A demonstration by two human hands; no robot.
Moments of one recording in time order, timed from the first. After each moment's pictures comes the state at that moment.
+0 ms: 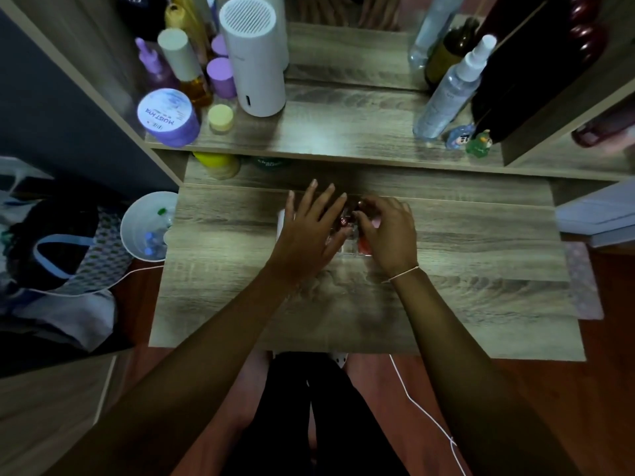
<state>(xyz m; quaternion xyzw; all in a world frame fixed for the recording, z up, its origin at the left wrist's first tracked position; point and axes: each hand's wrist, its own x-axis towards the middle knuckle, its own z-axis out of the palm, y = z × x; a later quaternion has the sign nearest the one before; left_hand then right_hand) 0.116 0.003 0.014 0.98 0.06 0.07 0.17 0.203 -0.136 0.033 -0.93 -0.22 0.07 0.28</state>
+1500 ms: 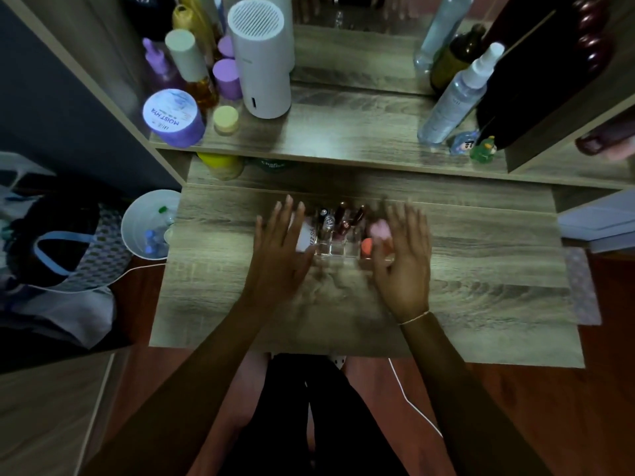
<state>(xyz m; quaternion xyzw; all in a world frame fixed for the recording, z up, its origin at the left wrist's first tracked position) 0.064 0.015 0.008 0.95 0.17 0.07 0.24 0.164 -0.172 0.029 -0.92 -0.24 -0.01 0.30</state>
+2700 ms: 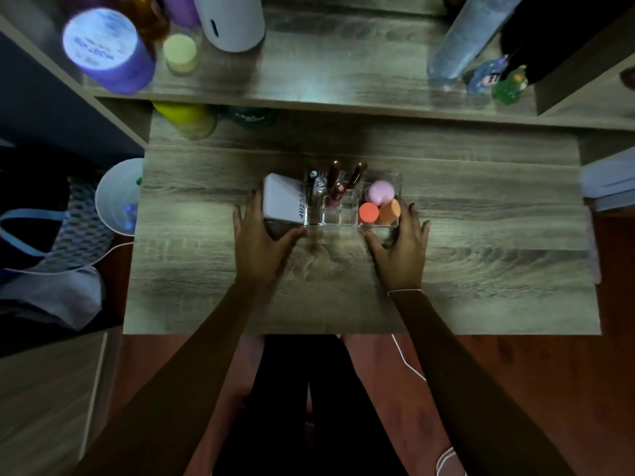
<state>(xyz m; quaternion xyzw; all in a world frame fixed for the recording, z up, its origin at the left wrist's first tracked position) 0.060 0.012 -0.059 0.82 0.37 0.09 0.43 0.165 -0.194 -0.066 -0.94 -0.12 0.05 0.31</state>
